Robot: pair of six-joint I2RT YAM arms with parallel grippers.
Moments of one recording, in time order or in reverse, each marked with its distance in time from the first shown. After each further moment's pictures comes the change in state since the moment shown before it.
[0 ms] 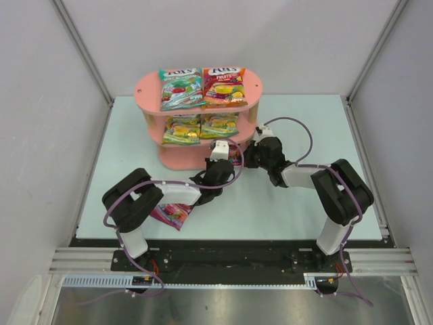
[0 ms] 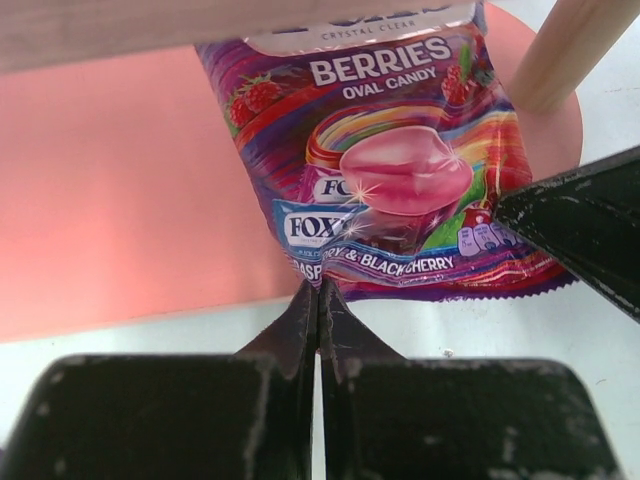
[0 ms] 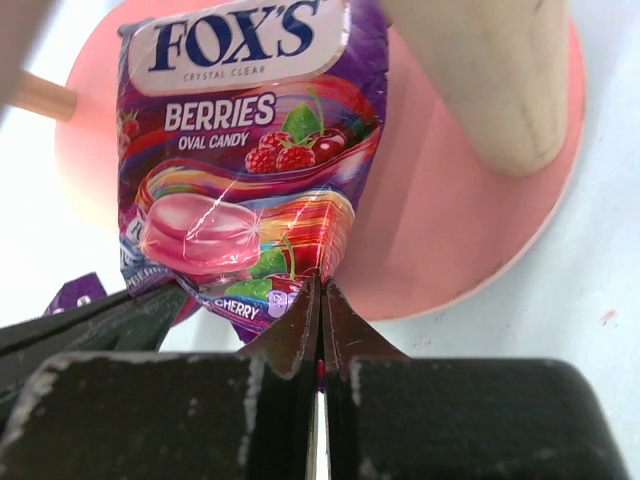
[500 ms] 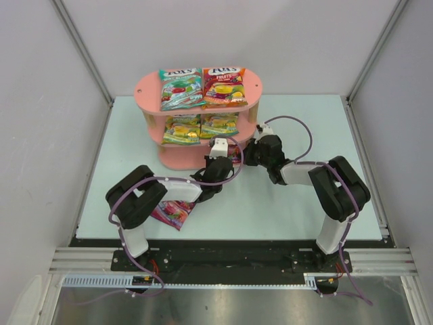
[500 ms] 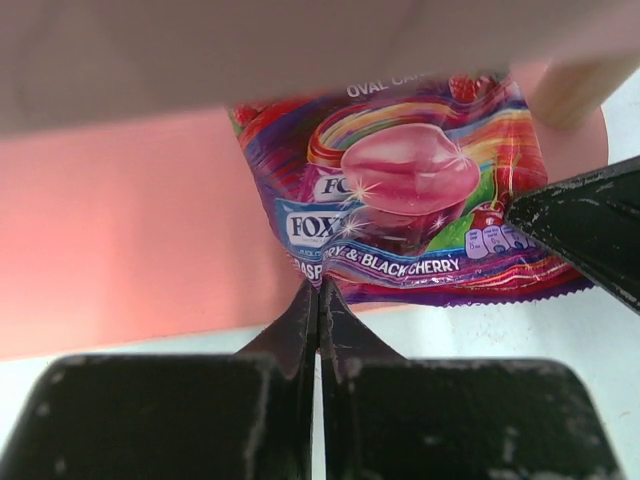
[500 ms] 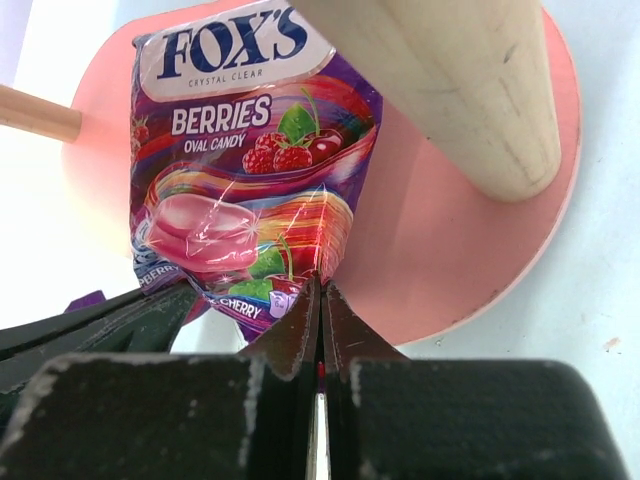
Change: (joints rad) left arm 0.035 0.043 0.019 0.028 0.016 0.010; right arm -0.018 0.042 0.031 0.016 -0.018 0.024
